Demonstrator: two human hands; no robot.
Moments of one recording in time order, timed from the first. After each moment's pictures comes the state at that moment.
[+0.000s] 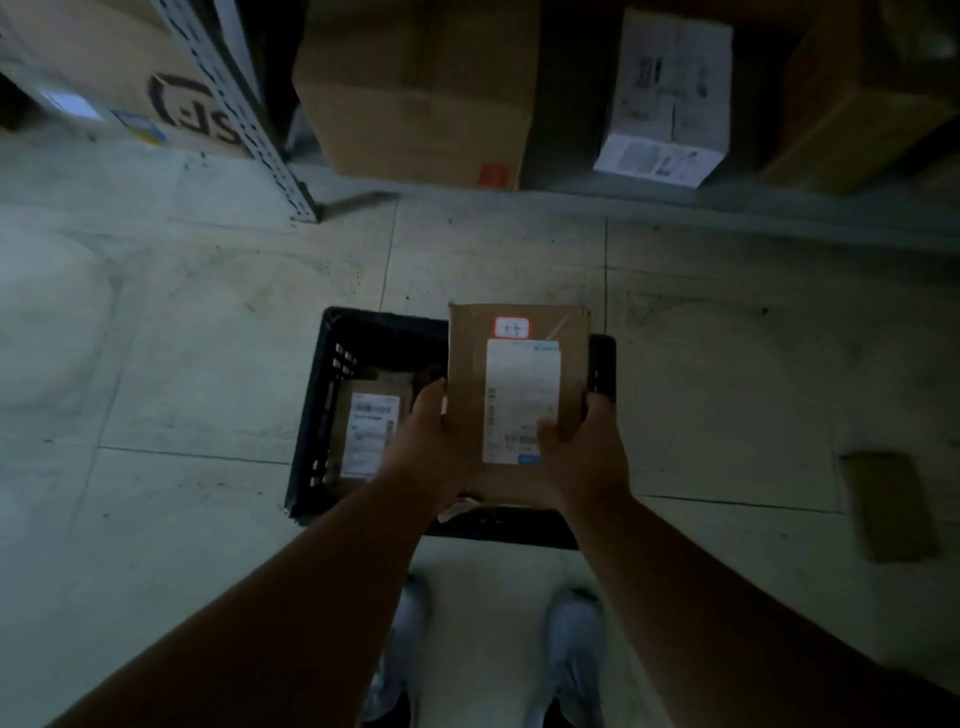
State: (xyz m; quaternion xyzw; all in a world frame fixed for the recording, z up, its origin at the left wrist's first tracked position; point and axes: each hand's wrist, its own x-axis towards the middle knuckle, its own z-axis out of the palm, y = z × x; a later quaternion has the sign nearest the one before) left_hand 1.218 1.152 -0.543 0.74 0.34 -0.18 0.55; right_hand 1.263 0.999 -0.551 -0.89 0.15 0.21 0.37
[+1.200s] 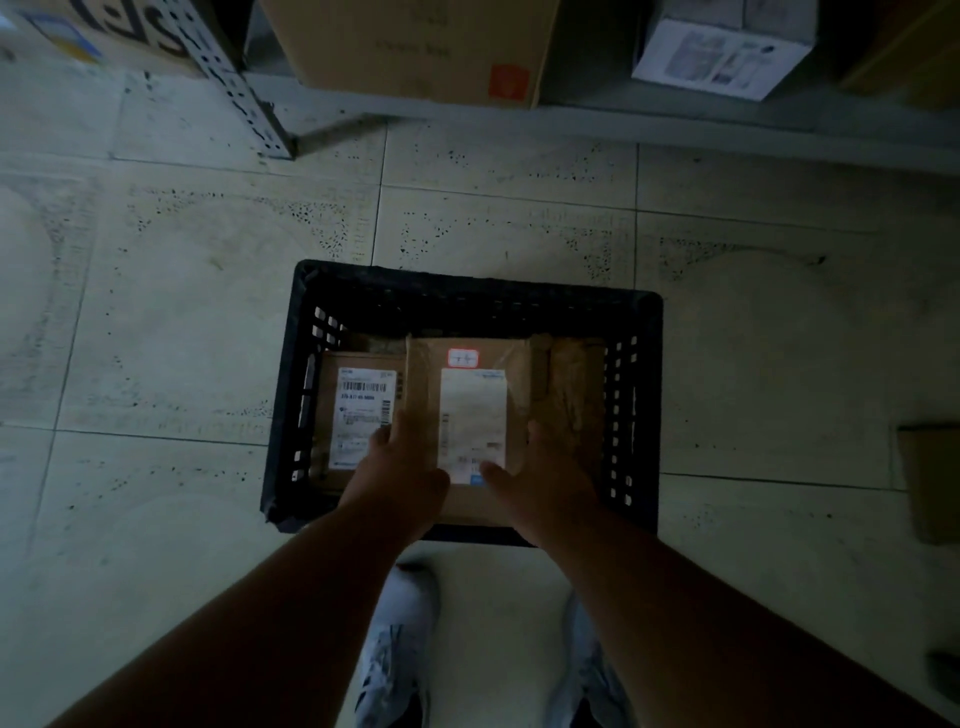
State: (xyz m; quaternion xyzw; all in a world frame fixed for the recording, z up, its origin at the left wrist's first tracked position) left_hand 1.183 1.185 -0.656 0.84 0.28 -0.32 0.34; right_hand 1.228 1.035 -0.649 -0.88 0.05 0.36 0.29
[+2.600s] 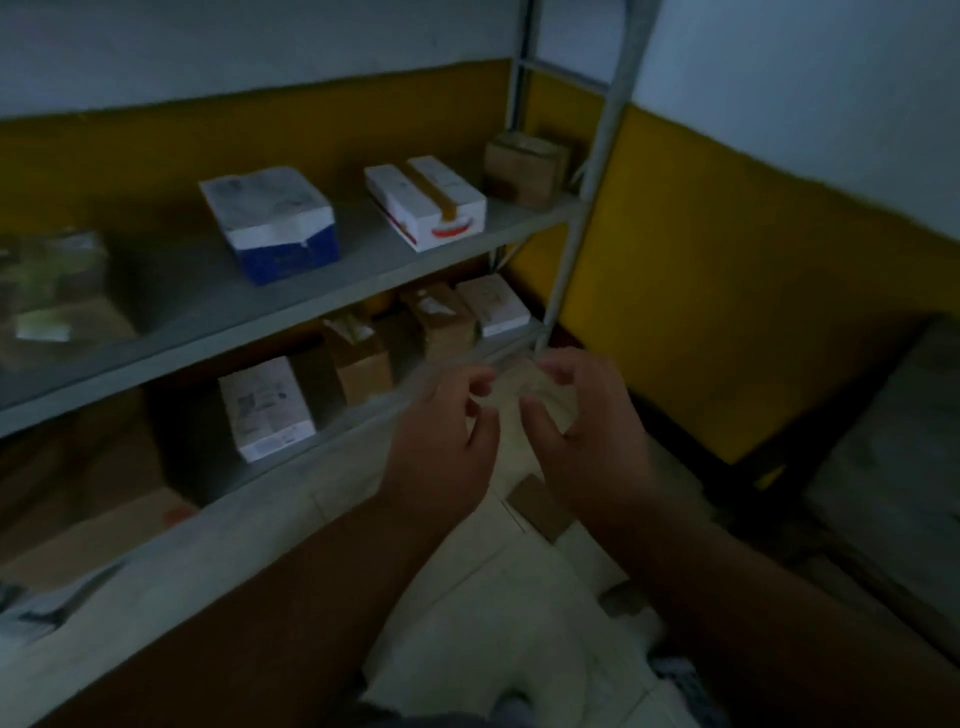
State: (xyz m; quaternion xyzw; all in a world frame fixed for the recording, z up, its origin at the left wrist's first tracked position) left_hand 1.256 0.696 -0.011 0.85 -0.25 0.06 0.46; right_hand 1.199 0.560 0.019 -0.90 0.11 -0.24 0.35
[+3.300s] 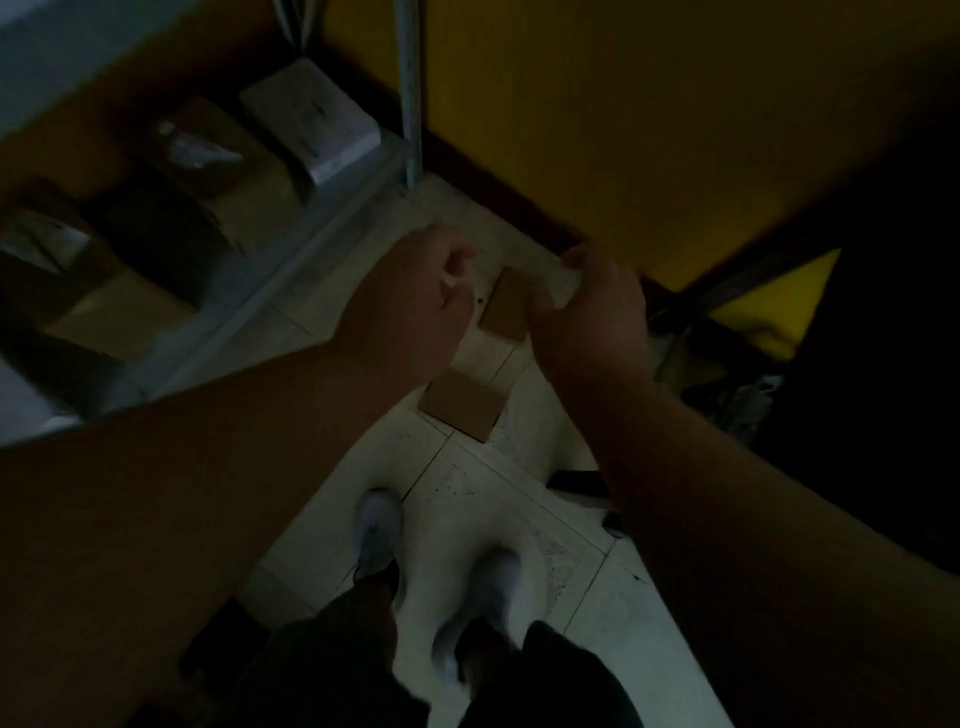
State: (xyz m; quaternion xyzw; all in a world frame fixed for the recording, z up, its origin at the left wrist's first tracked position) left_hand 1.474 0.413 -0.239 0.83 -0.37 -0.14 0.38; right_hand 1.362 0.293 -0.227 -0.82 0.45 -0.14 0.31
